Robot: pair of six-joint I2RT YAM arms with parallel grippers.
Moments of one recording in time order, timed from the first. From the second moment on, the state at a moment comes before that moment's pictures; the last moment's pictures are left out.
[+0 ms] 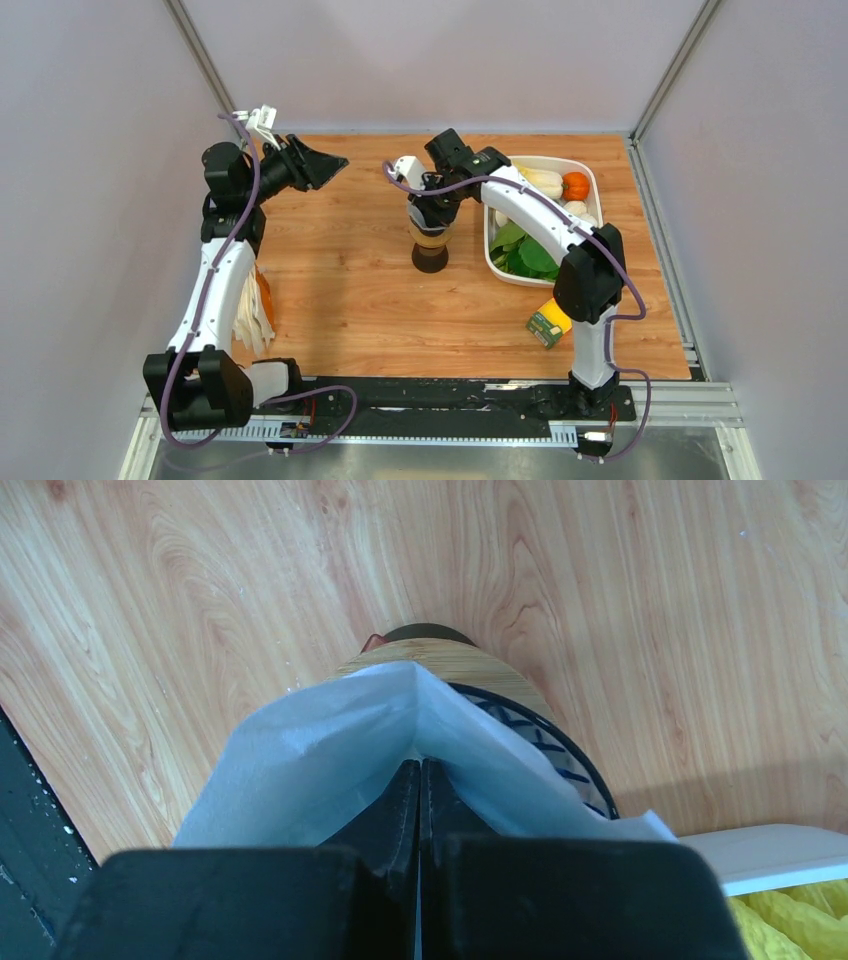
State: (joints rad) left arm 0.07 1.20 1.07 0.10 0.83 -0.56; right arm 0.67 1.98 1.89 -0.94 -0.33 -0.47
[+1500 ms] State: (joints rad) left arm 0.03 1.21 0.74 0.36 0.88 -0.84; right arm 0.70 2.03 1.95 -0.97 -0.30 -0.49
